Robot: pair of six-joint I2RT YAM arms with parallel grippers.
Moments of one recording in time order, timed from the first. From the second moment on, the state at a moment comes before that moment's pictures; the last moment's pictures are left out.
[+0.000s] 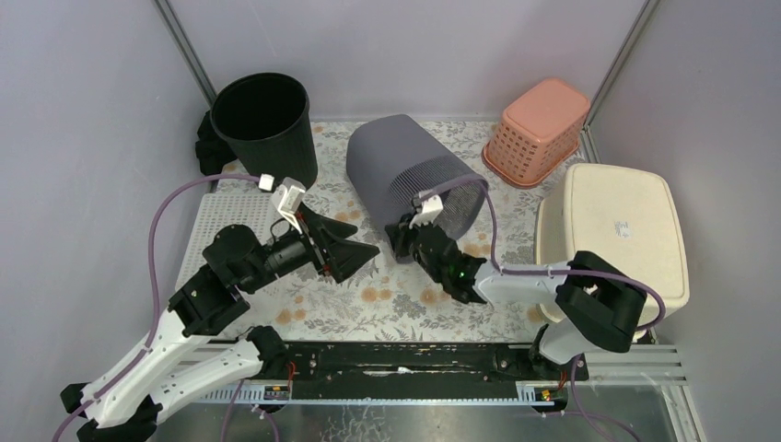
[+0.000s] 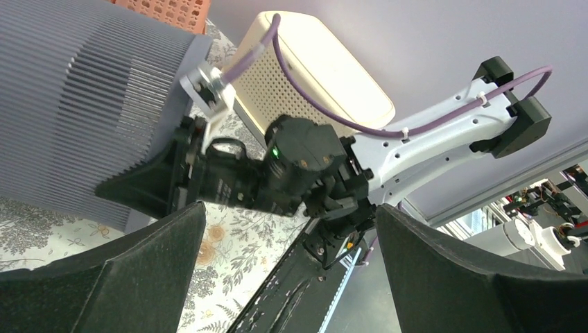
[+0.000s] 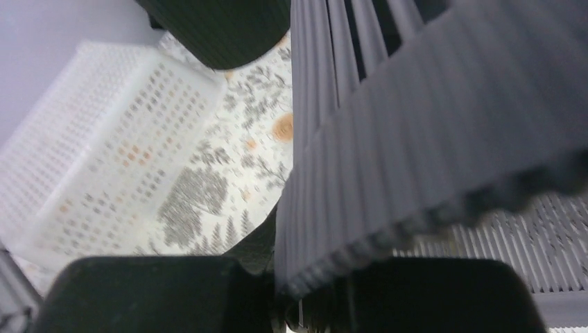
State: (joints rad) left arm -0.84 0.64 0.93 -0.31 0.17 -0.55; right arm 1.03 1.50 0.66 0.61 0.47 0.46
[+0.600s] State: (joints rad) left arm -0.84 0.71 1.27 -0.50 0.12 -0.54; right arm 0.67 1.98 1.31 0.83 0.11 0.92
